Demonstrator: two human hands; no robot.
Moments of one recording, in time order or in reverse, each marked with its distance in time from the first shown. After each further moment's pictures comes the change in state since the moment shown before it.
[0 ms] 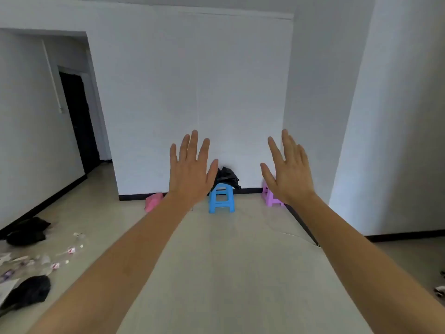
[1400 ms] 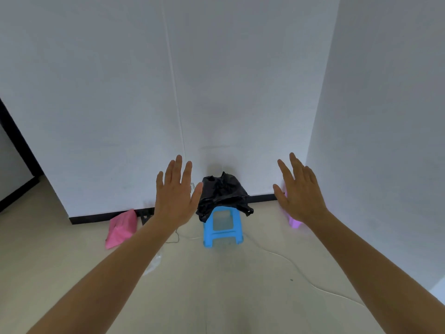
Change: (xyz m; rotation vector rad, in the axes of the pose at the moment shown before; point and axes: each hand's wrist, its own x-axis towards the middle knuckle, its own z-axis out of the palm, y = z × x) left_hand 0.534 -0.188 0.926 -0.100 -0.308 -0.057; right_hand 0.443 0.299 0.929 0.140 -0.321 0.109
